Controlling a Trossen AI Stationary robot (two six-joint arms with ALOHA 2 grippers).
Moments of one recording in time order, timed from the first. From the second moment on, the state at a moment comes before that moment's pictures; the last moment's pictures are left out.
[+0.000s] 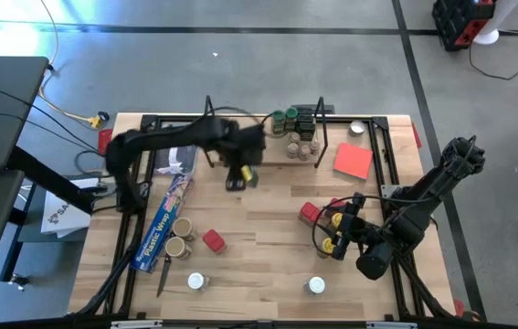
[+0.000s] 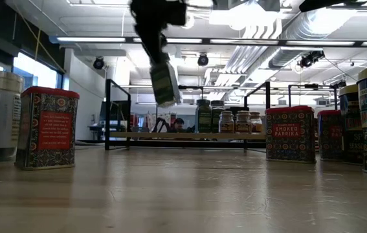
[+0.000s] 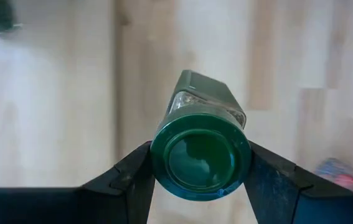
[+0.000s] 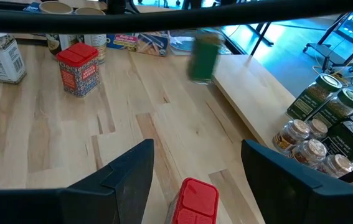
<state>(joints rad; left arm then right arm) 0.18 1.85 1.83 -1.29 -0.03 0.16 0.80 1.31 1.02 -0.79 1.05 0.76</state>
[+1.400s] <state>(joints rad) 0.55 2.24 2.23 -1.11 -0.02 0.33 0.80 1.31 1.02 -0.79 1.04 0.76</state>
